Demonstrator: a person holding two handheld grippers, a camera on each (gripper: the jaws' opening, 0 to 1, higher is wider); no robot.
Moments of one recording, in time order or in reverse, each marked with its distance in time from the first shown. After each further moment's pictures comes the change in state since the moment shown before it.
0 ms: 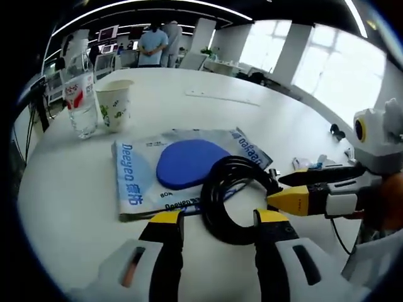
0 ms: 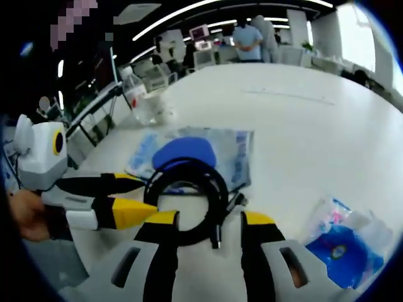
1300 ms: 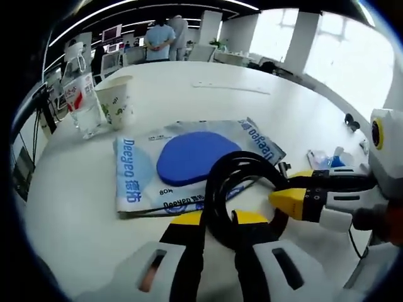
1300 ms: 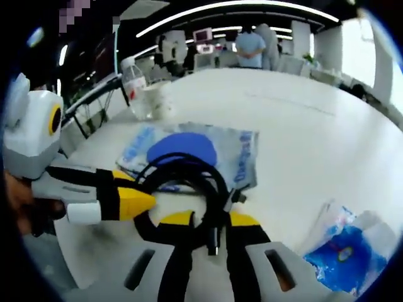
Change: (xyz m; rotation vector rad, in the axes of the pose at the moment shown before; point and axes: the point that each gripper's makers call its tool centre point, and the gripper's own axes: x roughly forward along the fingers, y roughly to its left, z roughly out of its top) left arm 0.010 0.004 -0.005 0.039 0.054 0.110; right arm 0.013 -0.002 -0.005 -0.060 -0.038 -0.071
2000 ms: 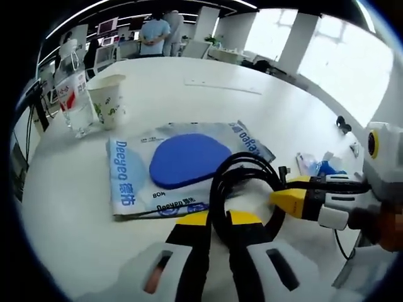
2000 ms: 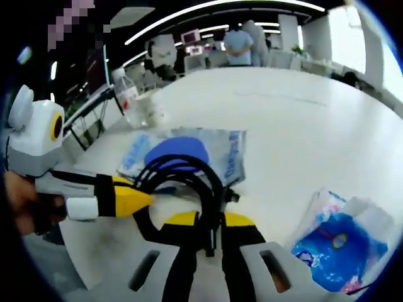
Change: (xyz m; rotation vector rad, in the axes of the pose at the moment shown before) left arm -0.009 -0.009 0.009 0.000 0.019 -0.066; right arm -0.016 -0.005 0.001 0.085 -0.010 -0.002
